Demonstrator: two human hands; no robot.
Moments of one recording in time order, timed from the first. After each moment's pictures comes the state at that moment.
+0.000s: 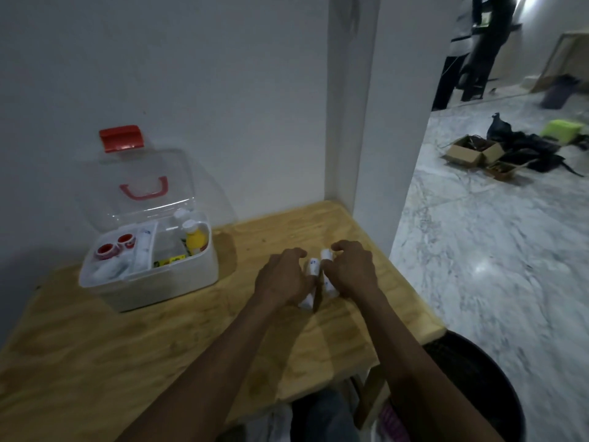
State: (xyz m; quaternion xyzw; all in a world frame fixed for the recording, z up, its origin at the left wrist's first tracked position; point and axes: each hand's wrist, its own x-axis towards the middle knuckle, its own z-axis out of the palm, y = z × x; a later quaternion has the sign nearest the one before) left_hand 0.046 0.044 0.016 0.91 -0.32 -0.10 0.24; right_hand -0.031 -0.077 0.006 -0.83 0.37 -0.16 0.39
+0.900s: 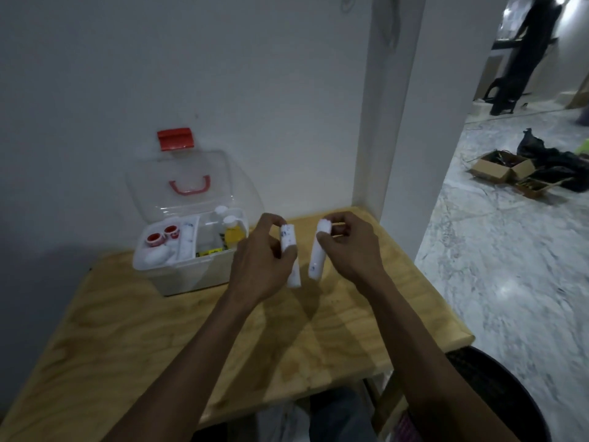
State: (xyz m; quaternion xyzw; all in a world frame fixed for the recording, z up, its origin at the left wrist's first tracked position) left_hand 0.041 0.132 0.077 0.85 -0.31 0.07 0.43; right_hand -0.018 -0.027 0.060 -0.78 0.21 -0.31 0.51
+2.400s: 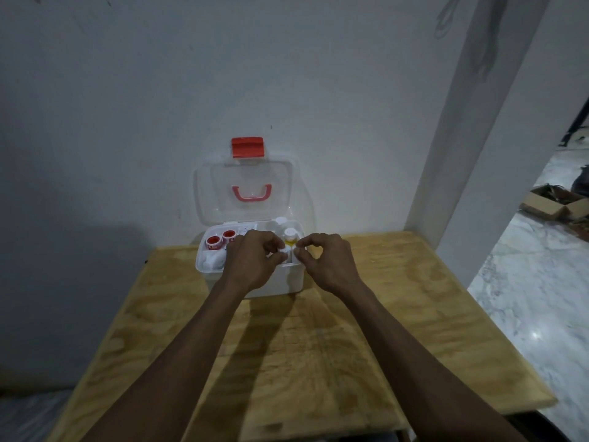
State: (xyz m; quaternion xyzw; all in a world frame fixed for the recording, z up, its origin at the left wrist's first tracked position) left_hand 0.148 0.217 0.062 0.89 -0.25 0.08 0.37; right_hand 0.078 0.064 0.059 -0.89 0.08 -0.25 0.37
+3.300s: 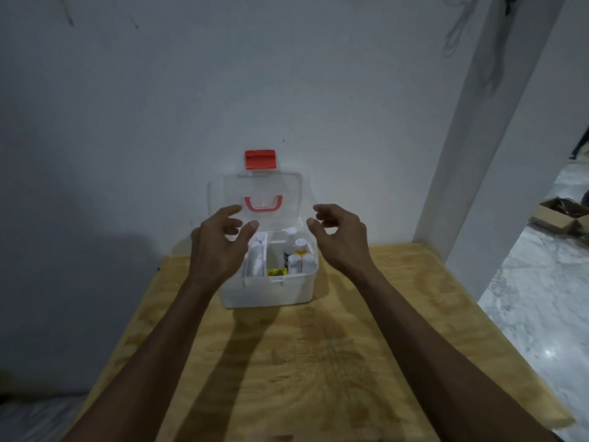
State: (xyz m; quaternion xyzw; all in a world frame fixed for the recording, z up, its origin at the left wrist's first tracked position) left_hand 0.153 0.269 0.106 0.85 -0.17 0.21 0.45; right_hand 0.099 0.062 0.101 -0.84 0.08 -0.32 0.43
